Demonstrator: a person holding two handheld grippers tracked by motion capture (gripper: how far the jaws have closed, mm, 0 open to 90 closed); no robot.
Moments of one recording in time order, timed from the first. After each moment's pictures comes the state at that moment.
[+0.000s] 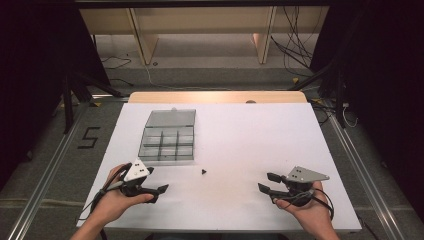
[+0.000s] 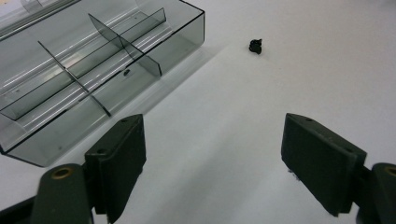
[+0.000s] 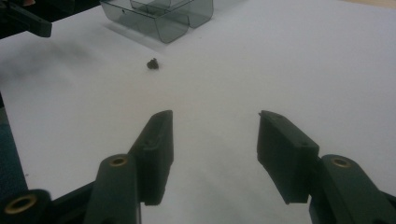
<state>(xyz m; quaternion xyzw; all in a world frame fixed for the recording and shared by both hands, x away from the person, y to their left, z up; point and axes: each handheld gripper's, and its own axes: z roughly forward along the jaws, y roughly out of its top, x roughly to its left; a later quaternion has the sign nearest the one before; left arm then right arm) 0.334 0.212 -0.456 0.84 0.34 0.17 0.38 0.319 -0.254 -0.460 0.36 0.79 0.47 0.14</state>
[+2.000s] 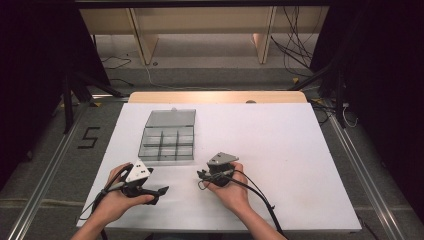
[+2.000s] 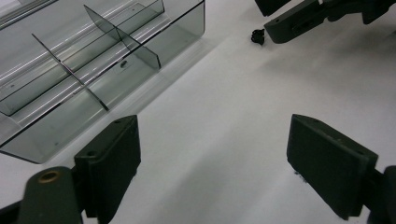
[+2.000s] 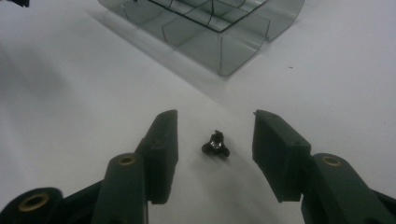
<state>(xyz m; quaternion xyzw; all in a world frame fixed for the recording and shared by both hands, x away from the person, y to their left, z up) 0.334 0.212 -0.461 0.85 0.34 0.17 0.38 0.384 -0.067 -0.495 0.35 0.83 0.42 0.14</state>
